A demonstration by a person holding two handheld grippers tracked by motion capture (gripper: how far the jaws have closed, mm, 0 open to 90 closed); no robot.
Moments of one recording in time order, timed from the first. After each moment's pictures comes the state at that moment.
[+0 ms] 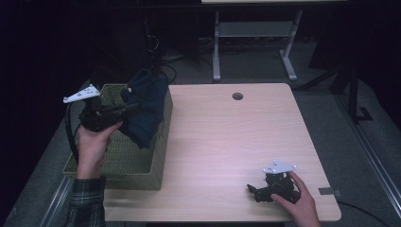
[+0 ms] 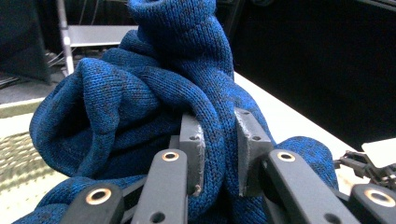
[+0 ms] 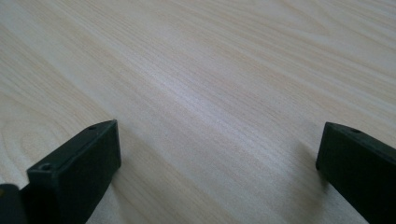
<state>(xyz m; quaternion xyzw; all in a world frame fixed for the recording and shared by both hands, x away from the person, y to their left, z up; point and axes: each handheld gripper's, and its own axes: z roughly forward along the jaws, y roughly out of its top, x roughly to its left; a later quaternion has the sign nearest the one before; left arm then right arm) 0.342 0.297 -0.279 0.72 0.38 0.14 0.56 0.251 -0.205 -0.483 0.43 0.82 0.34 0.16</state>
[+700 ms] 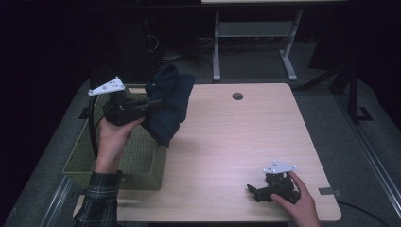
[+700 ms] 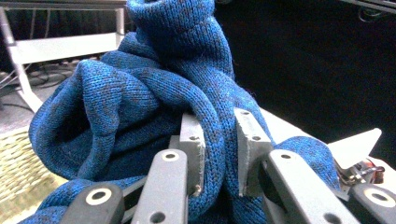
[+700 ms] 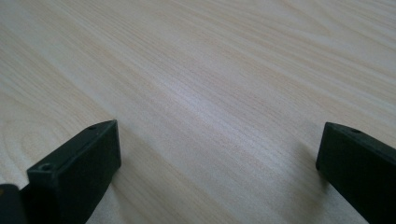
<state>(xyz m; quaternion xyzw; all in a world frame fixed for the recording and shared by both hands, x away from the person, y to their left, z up) 0.352 0.241 -0.266 0.75 0.31 0.11 0.58 0.251 -0.205 -0.483 0.43 0.82 0.34 0.16</state>
